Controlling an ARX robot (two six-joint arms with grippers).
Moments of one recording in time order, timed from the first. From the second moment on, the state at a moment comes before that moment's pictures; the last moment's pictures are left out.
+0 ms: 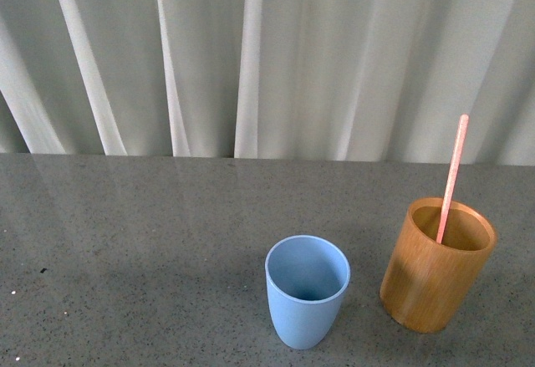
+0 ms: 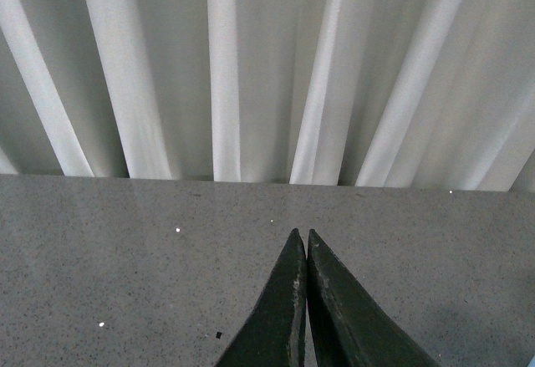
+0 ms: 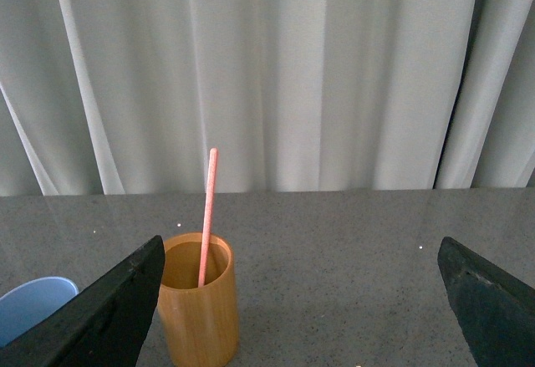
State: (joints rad) left arm 0.00 0.85 0.14 0.71 0.00 -0.01; right arm 0.00 0.00 0.02 0.00 0.00 0.00
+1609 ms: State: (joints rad) left arm 0.00 0.00 0.02 0.00 0.00 0.00; right arm 0.00 0.00 0.02 0.00 0.00 0.00
